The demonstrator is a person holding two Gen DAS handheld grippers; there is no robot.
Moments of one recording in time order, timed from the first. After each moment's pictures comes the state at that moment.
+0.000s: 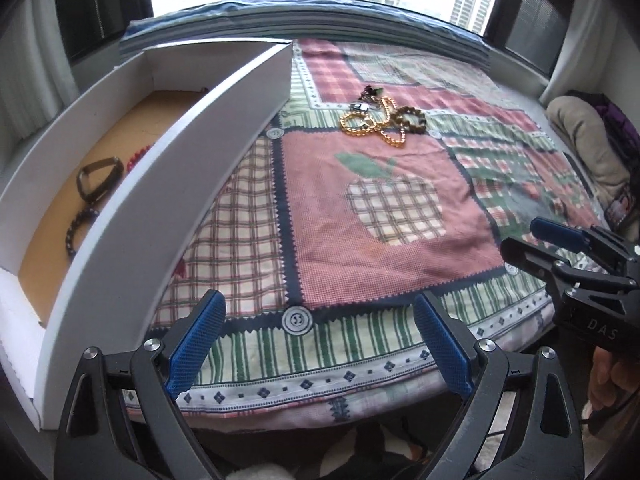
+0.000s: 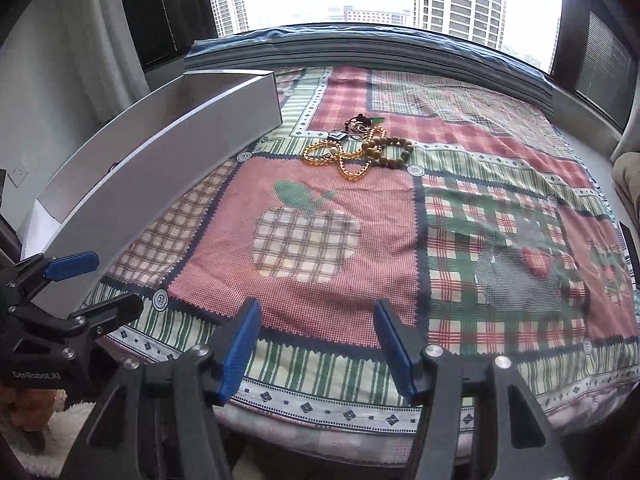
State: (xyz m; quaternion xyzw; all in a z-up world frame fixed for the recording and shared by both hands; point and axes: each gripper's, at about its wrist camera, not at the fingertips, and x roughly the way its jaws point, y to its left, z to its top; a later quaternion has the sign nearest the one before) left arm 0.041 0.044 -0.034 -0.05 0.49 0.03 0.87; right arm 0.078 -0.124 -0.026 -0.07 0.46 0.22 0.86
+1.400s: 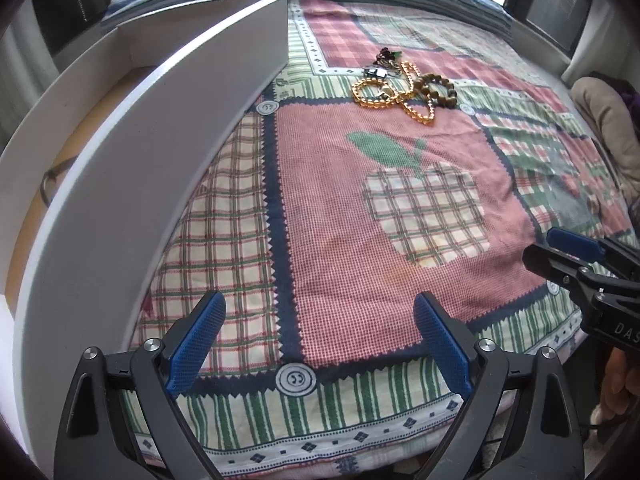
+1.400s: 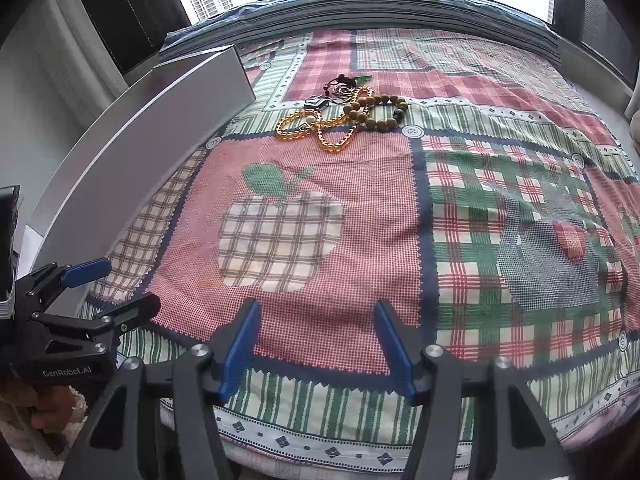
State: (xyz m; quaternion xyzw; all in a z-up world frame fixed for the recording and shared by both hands) left arm 0.102 0.045 -0.079 -0.04 0.55 0.03 0.84; right arm 0.133 -0.137 -0.070 -0.01 0.53 0.21 0.82
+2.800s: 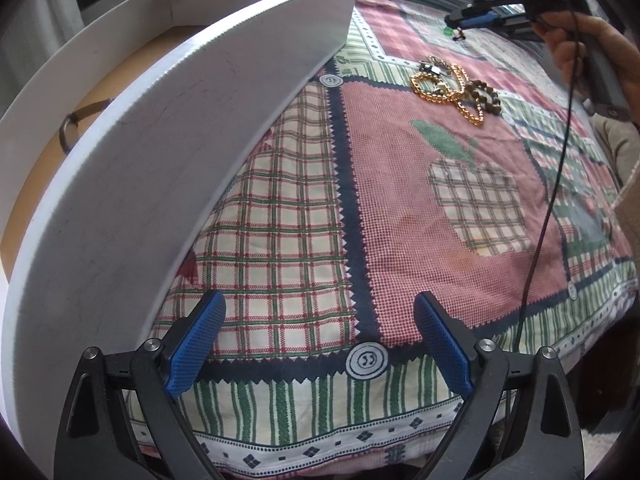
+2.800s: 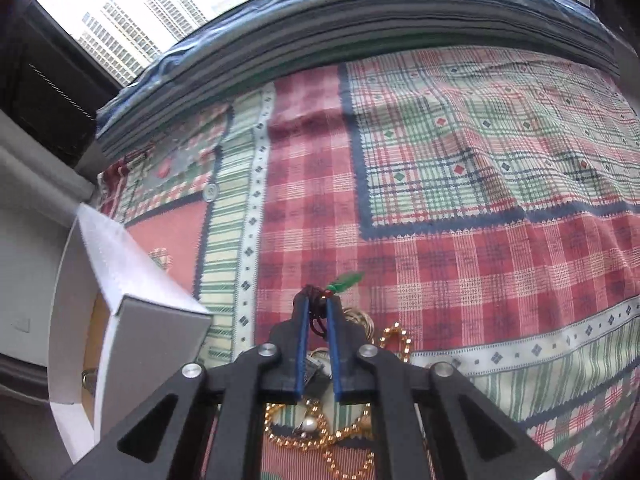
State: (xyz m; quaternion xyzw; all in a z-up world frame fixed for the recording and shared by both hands) left arm 0.082 0.089 -0.097 -0.09 0.56 0.06 0.82; right arm 0.411 -0.045 -0.052 0.06 0.56 0.23 0.79
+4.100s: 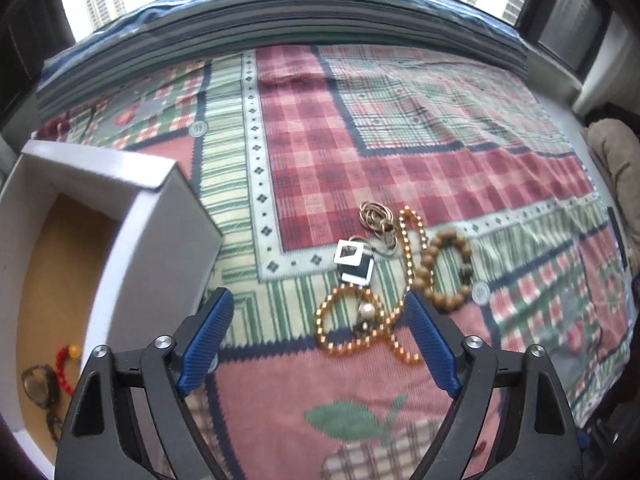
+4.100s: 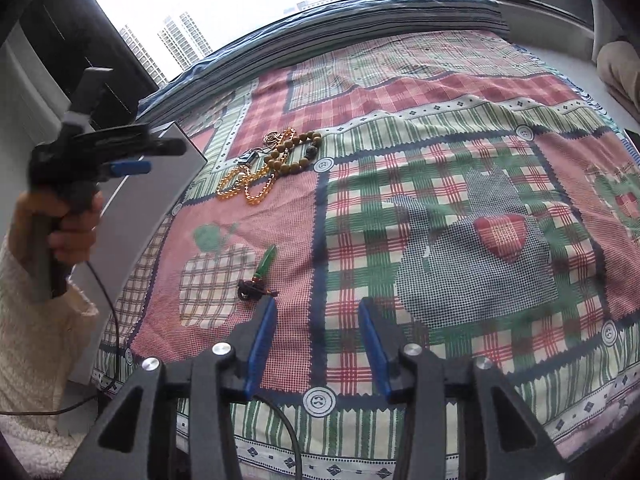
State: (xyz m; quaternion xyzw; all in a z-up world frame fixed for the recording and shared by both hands) left arm 0.337 0.037 -0.069 -0.03 0.55 0.01 0.83; right arm 0.159 -0.235 -0.062 0.09 0.50 0.20 0.84
